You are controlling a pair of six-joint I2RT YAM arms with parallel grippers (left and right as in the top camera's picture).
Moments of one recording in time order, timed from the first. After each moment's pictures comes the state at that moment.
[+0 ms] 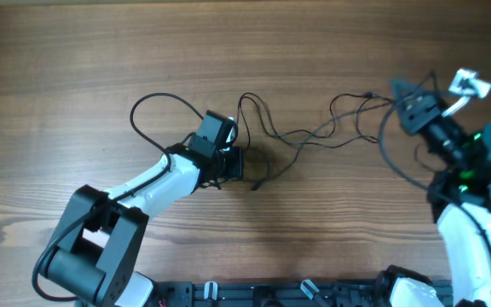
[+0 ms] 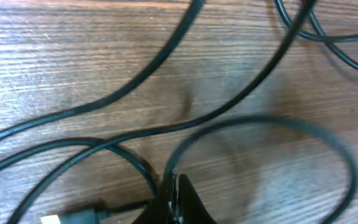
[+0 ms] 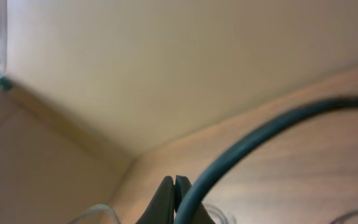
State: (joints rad) left arm -0.49 1.68 0.81 -0.26 0.16 -0.47; right arm -0.34 1.17 0.61 0.54 -0.88 0.78
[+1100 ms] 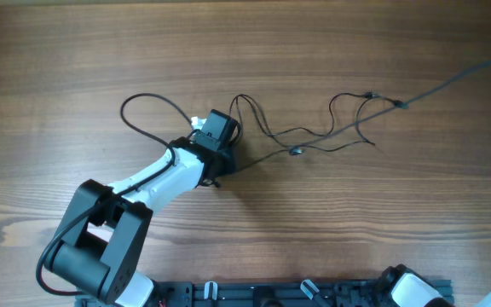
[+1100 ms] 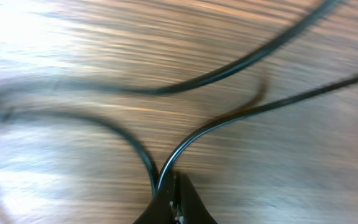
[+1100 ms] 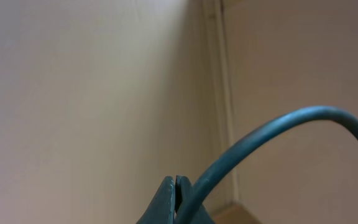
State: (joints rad) left arm -0.50 1.72 0.87 -0.43 -0.09 -0.68; right arm -0.64 1.29 1.60 -0.19 -0.17 0.18
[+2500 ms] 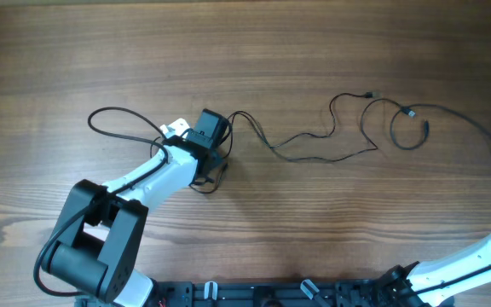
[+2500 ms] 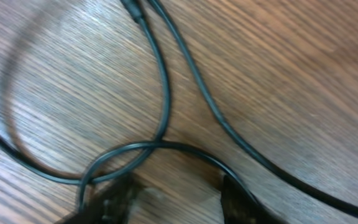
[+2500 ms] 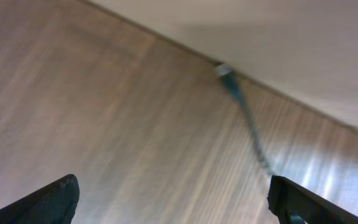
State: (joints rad) left arm -0.46 1.72 0.87 -0.49 -0.27 -1.01; right arm -0.90 2.01 1.69 -0.68 0.13 0.16
